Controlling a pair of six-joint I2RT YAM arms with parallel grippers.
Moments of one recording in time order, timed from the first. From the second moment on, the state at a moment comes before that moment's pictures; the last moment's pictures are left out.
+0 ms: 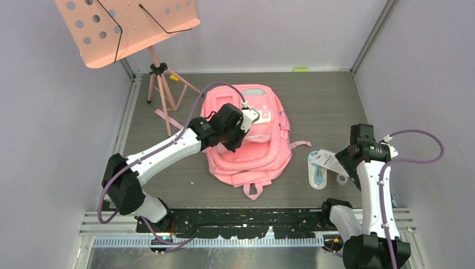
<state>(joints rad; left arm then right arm) -0.83 1.50 1.28 -0.65 0.01 0.00 -0.21 0.90 0.91 -1.27 0.42 0.89</state>
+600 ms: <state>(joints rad) -0.81 1.50 1.29 -0.66 0.05 0.00 -0.21 0.86 0.74 -1.04 0.40 0.92</state>
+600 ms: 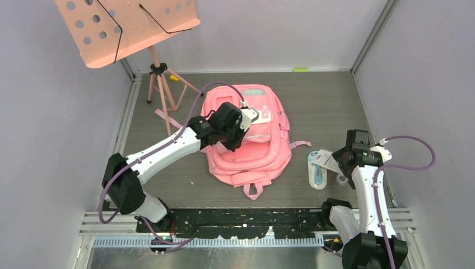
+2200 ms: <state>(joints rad) -0.80 1.50 1.29 -0.66 0.09 0.00 -0.21 0.87 0.68 -0.71 0.39 0.90</state>
